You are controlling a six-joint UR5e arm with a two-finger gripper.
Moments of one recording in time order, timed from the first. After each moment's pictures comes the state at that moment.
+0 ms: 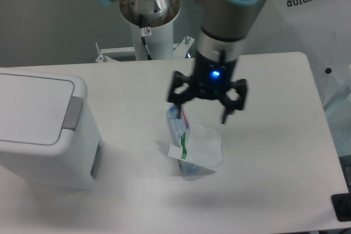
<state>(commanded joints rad) 2.41 -1.76 -1.36 -1.33 1.24 0.43</state>
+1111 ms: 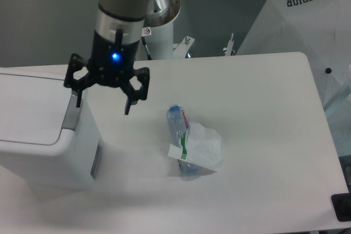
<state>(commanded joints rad) 2.25 -1.72 -1.46 -1.21 1.19 0.17</state>
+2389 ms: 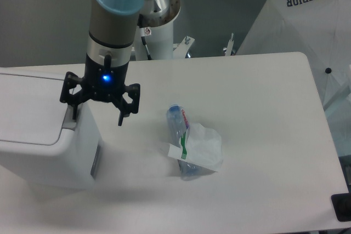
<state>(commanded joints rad) 2.23 -1.75 -1.49 -1.19 1.23 0.18</state>
